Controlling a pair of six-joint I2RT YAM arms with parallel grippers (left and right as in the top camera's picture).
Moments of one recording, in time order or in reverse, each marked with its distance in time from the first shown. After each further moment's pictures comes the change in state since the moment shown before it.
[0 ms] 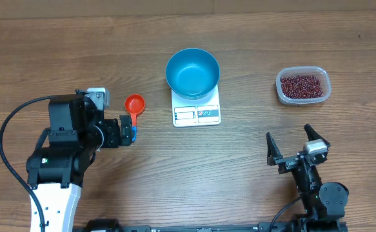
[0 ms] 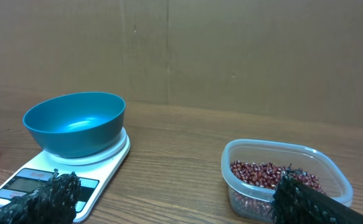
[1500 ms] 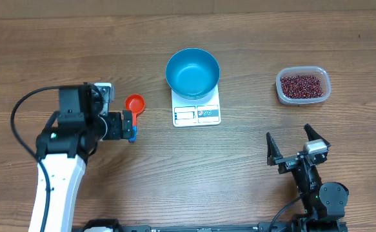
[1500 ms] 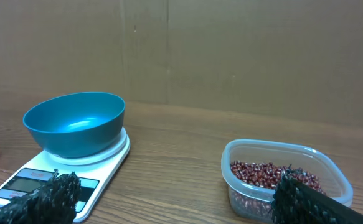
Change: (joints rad) left arm 0.000 0.178 0.011 0.045 -0.039 0.053; right arm 0.000 0.000 0.000 0.000 0.000 0.000
